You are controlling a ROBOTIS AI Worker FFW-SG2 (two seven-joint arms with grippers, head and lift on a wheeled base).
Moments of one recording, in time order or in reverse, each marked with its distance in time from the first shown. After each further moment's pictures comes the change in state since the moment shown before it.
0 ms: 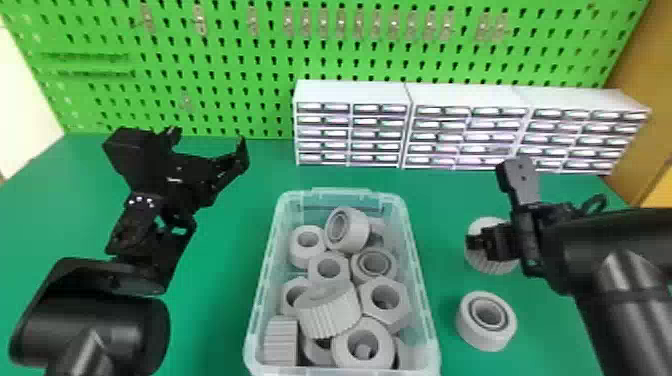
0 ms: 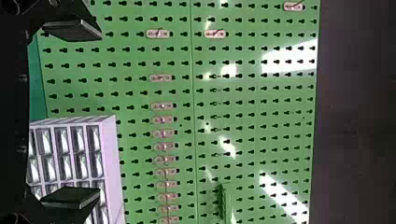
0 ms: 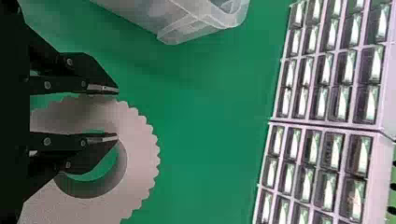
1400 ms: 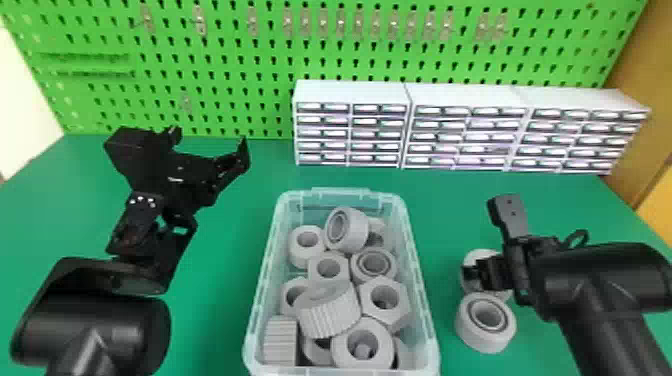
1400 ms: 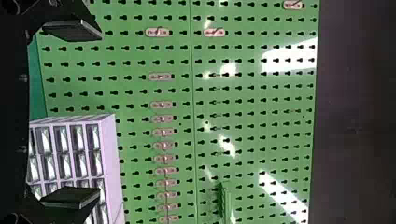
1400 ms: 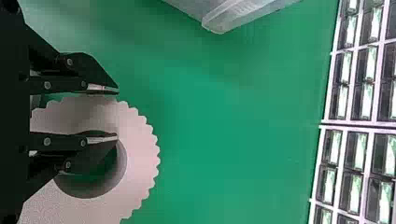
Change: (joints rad) left arm -0.001 0.000 -0.002 0.000 -0.002 0.000 0.000; right arm 0.024 0.027 -0.028 0.192 0.038 -0.134 0.026
